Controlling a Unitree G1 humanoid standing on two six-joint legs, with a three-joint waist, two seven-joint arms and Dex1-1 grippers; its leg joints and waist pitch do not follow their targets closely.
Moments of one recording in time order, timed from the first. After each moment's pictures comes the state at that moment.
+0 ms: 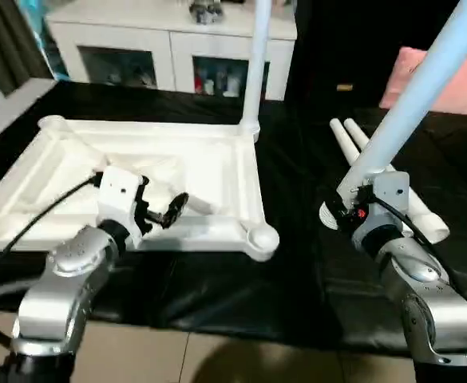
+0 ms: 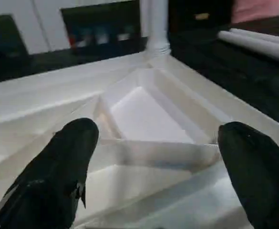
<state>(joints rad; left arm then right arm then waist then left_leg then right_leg) -0.18 0.37 0.04 -0.21 -0.21 0.54 -0.41 -0.14 -0.20 -0.06 -0.24 0.19 0.51 0.18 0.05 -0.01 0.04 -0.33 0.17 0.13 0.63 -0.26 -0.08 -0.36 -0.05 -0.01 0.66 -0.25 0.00</state>
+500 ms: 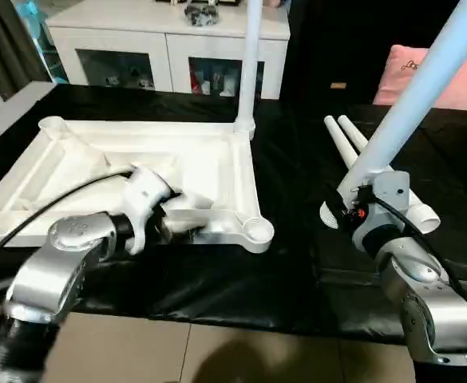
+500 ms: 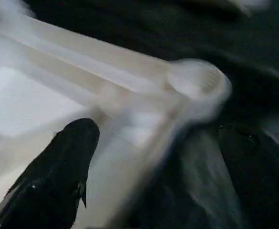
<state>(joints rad) -0.35 0.61 -0.18 -0.05 -0.24 0.54 -0.91 -0.14 -0.20 -0.06 -0.23 0.18 0.49 0.18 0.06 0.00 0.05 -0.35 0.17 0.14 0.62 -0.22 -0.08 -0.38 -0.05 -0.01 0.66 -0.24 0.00</state>
